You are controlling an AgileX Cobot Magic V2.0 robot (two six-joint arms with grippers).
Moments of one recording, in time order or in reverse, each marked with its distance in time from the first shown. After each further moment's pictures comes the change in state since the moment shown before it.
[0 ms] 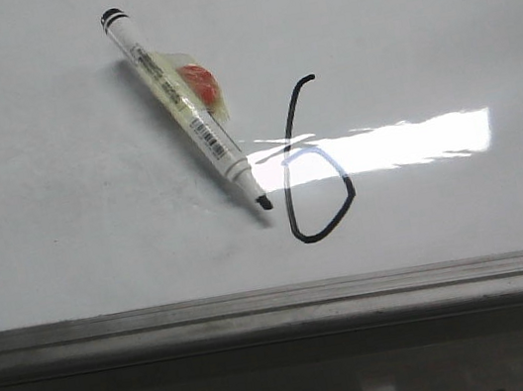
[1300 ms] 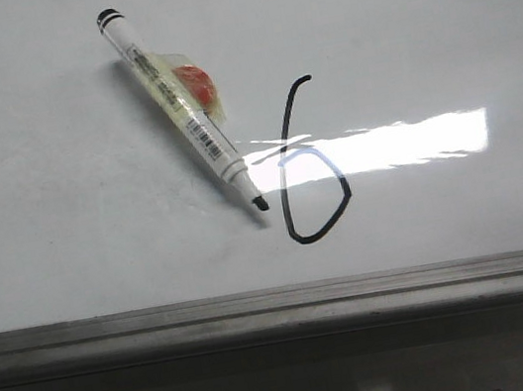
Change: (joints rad) left arm 0.000 0.000 0.000 -0.010 0.000 0.000; right arm -0.389 0.002 0.364 -0.226 -0.541 0.044
